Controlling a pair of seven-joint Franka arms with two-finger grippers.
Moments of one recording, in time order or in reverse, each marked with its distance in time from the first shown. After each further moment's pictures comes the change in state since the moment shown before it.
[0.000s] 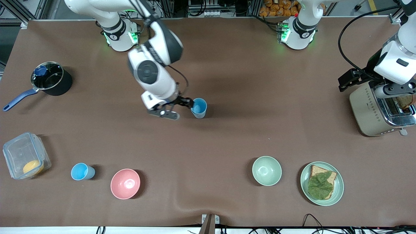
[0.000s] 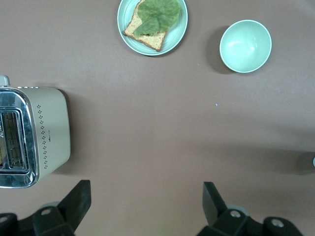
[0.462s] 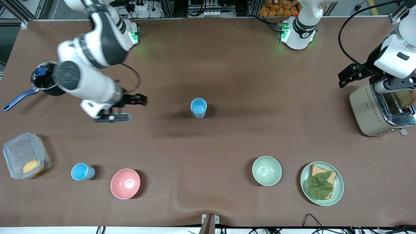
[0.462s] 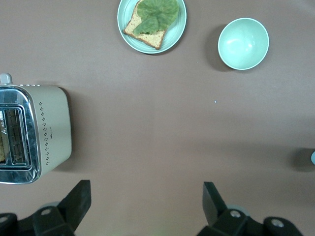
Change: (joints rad) left arm 0.000 -0.020 -0.004 0.001 -0.002 -0.017 0.000; right arm -0.277 -0.158 -0.006 0.001 -0.075 -0.246 -0.479
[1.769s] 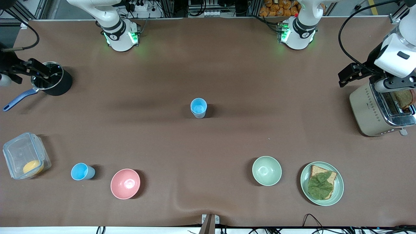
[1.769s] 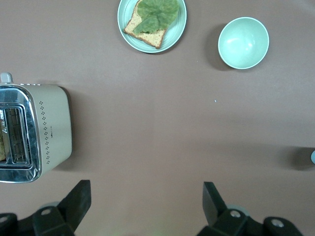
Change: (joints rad) left arm 0.000 -0.001 0.001 0.013 0.000 -0.015 0.000; right arm -0.308 -0.254 0.014 0.117 -0.184 -0.237 -0.217
